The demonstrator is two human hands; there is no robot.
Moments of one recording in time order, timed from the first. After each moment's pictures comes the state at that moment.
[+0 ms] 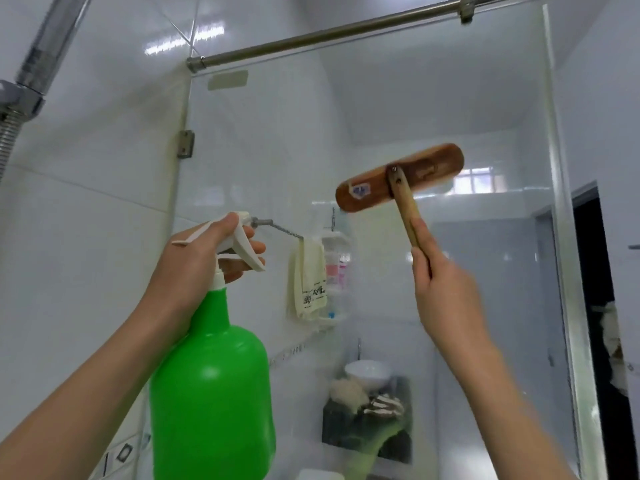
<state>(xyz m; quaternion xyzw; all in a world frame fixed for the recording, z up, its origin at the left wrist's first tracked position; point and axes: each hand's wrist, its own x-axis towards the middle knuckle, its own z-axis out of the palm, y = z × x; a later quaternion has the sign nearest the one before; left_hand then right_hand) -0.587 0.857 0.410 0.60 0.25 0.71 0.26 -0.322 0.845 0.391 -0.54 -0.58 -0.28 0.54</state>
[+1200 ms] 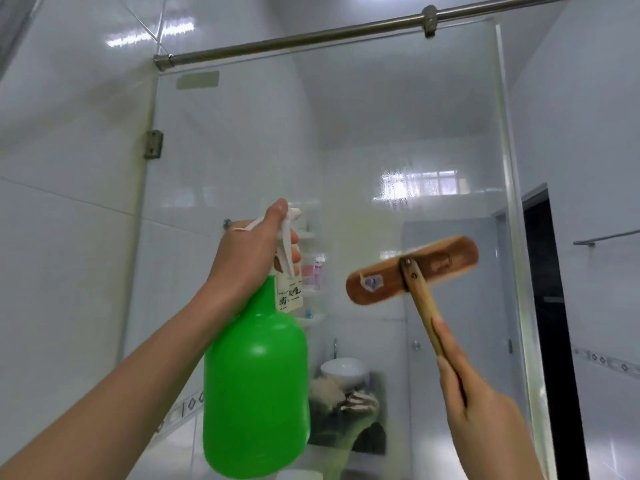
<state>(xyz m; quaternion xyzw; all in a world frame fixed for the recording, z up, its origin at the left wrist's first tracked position) -0.521 0.866 0.433 0.64 0.23 0.68 0.27 -0.300 0.788 0.292 -0.64 -0.53 -0.23 0.51</state>
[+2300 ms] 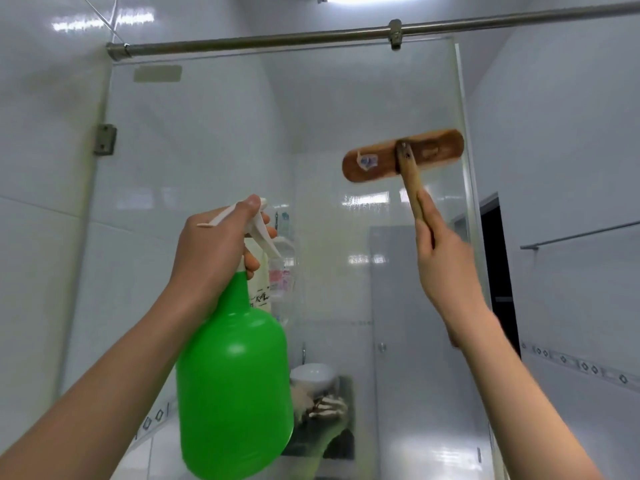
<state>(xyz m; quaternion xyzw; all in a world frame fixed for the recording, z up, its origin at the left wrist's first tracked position) -0.518 0.865 0.439 0.63 0.19 0.70 0.28 -0.268 0.813 0.424 -0.53 -0.51 -0.33 0.59</state>
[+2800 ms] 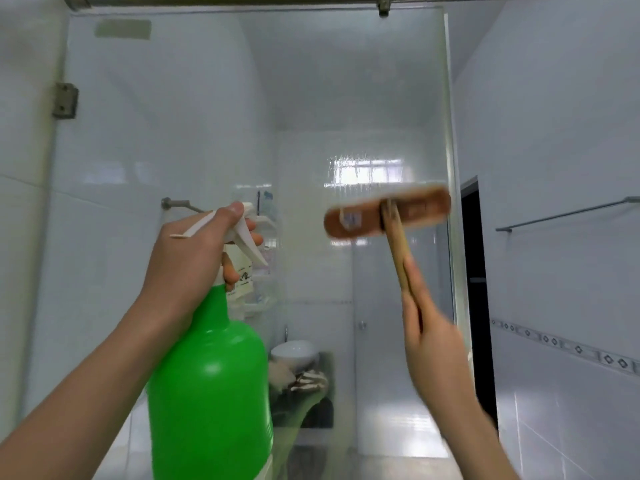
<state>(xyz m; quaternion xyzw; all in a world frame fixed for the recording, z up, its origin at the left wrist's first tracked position) -0.515 0.858 0.403 0.63 0.19 0.69 0.30 -0.264 0.812 0.301 -0.59 -0.50 -0.30 0.56</state>
